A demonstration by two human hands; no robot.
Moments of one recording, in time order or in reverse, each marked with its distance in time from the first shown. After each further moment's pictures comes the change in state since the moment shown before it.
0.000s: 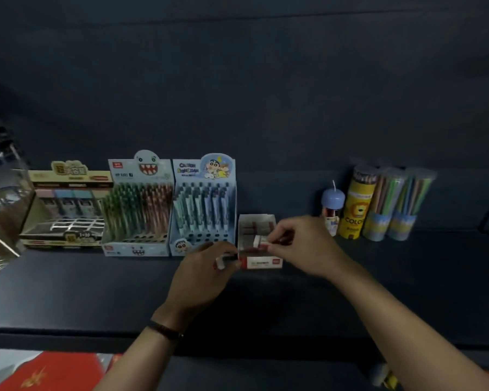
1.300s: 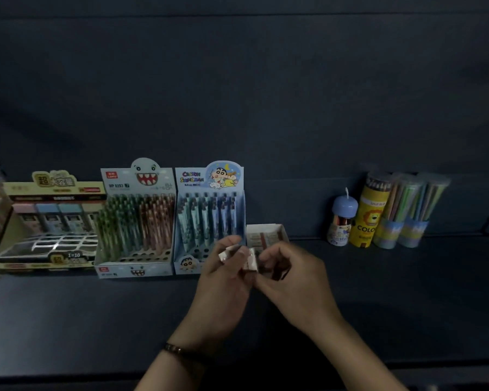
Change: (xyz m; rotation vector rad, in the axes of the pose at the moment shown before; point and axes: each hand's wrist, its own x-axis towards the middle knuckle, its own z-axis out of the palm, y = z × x) left_hand 0.023 0.032 -0.001 -1.592 -0.036 -0.435; right_hand -0.021 -0.052 0.073 0.202 0.313 0.086
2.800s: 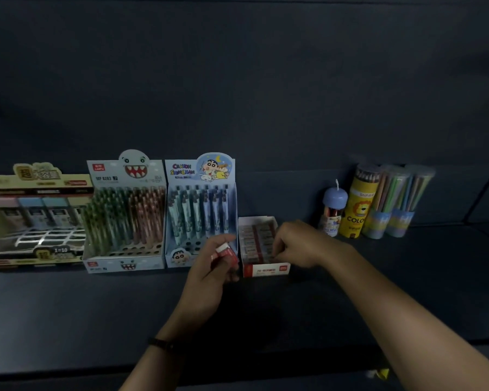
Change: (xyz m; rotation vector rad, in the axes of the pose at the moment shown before) left_hand 0.008 -0.013 -0.049 0.727 -0.043 0.212; right_hand 0.098 0.060 -0.037 -0.740 -0.693 0.005
